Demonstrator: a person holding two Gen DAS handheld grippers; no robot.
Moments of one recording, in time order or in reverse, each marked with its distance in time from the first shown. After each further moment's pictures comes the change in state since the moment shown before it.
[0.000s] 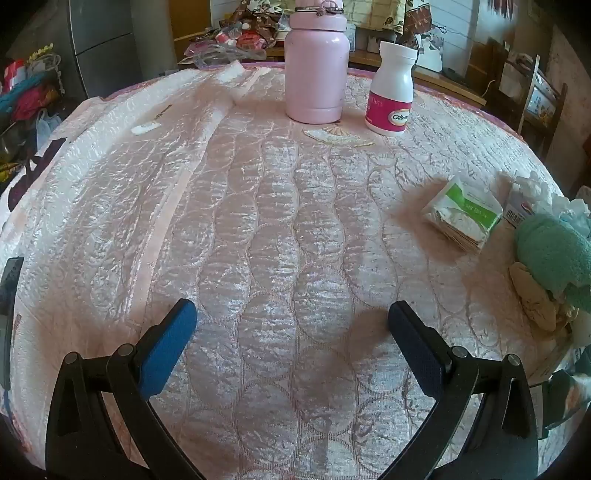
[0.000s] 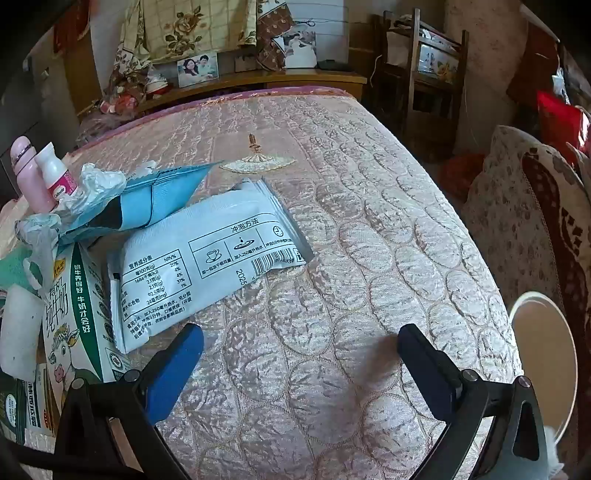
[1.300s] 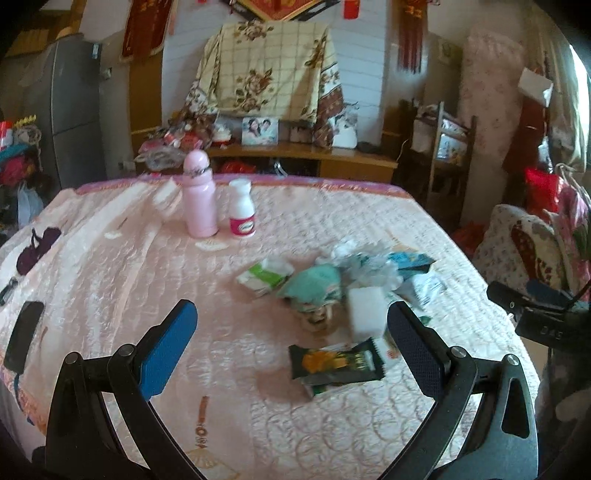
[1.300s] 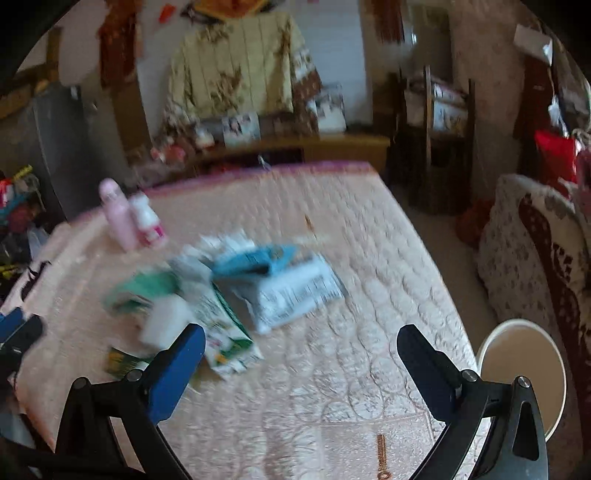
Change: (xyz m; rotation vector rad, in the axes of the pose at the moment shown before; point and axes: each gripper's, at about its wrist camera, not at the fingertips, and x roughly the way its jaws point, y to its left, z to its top) left arm -0.200 -0.115 -0.051 0.104 -0.375 -0.199; right arm -0.158 0.029 -0.018 -0.028 -0.269 0.134
